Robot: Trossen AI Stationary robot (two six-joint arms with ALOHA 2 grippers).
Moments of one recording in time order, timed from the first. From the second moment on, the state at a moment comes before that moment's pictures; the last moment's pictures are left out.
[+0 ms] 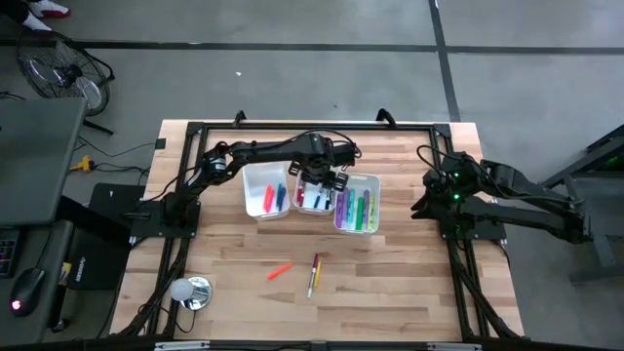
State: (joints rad) left arm 0.22 2.27 2.10 -1.23 -0.05 -0.98; right arm -0.37 0.47 0.59 -0.92 -0.54 0.38
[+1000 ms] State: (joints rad) left arm -0.20 2.13 2.10 -1.32 -0.11 -1.43; right arm -0.37 0.47 0.59 -0.92 -0.56 0.35
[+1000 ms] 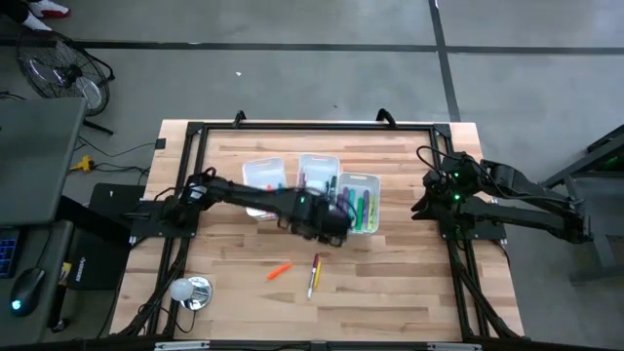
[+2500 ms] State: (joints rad) left arm -0.31 2.36 2.10 -1.26 0.07 -1.58; right arm -0.37 0.45 0.59 -0.99 -0.62 0.25
